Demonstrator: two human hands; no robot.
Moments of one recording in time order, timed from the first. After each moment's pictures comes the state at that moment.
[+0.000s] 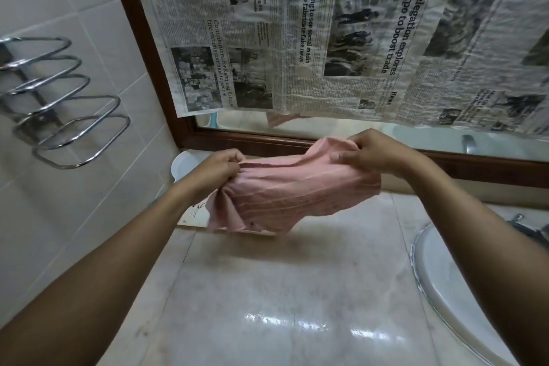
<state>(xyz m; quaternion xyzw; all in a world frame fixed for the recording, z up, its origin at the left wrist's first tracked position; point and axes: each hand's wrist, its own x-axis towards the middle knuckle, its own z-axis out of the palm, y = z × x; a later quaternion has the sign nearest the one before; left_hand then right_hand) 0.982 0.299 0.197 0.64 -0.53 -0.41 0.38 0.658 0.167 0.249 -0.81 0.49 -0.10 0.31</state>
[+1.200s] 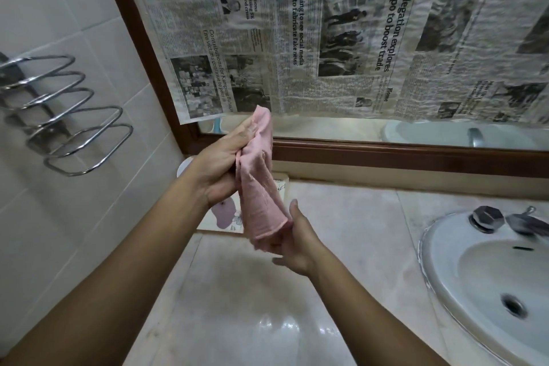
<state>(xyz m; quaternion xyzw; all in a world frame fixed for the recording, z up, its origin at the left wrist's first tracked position) 0.923 0.317 0.263 0.41 -0.31 -0.63 0.59 0.764 0.303 0.104 -0.25 0.47 -0.17 0.83</state>
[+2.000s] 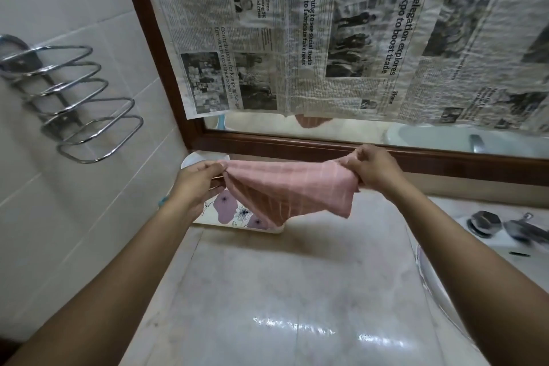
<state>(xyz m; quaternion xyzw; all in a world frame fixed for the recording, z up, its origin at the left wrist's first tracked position) 0.985 0.333 0.181 0.64 -0.23 -0.43 0.59 0.659 0.182 0.191 -0.67 0.62 -0.25 0.32</state>
